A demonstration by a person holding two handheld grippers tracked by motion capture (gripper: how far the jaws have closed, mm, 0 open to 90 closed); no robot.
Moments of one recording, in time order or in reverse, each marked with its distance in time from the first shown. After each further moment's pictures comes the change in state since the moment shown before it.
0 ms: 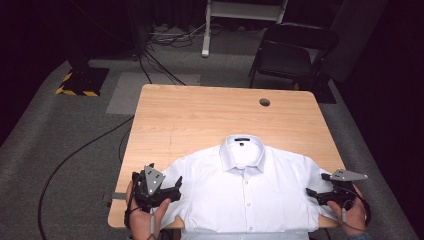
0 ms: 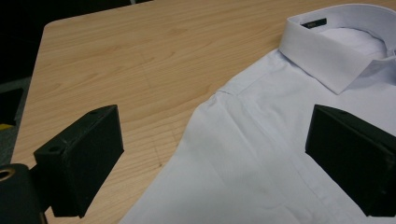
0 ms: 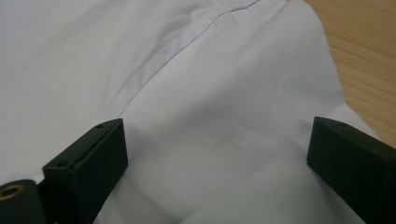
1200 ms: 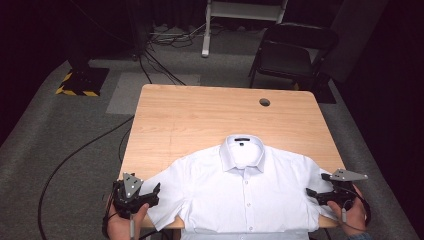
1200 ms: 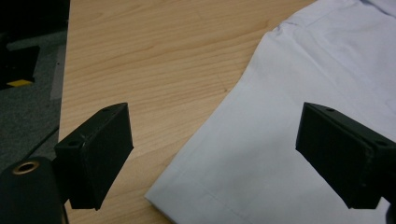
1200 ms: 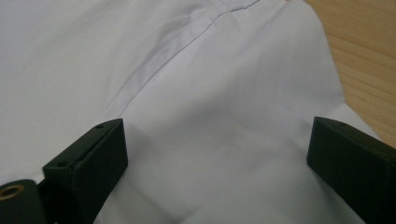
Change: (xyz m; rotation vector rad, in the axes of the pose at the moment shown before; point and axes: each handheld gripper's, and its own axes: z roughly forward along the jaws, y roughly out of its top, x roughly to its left) left arm 0.046 -0.045 -0.006 0.126 0.058 -0.054; right arm 0.000 0.000 0.000 0.000 0.000 0.000
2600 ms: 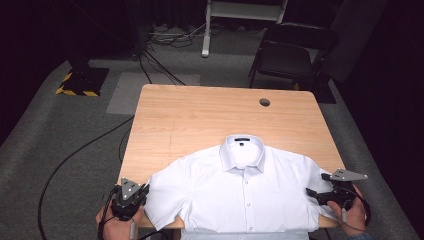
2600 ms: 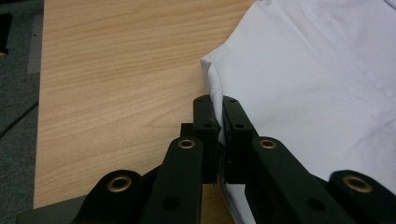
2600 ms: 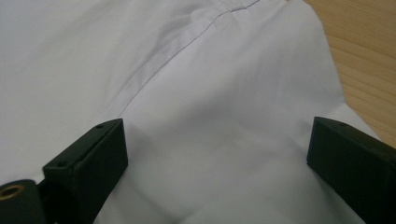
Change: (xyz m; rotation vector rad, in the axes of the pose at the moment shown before) left arm -0.001 -0.004 -0.013 0.073 -0.062 -0.041; right arm 0.000 0.000 0.000 0.000 0.000 0.000
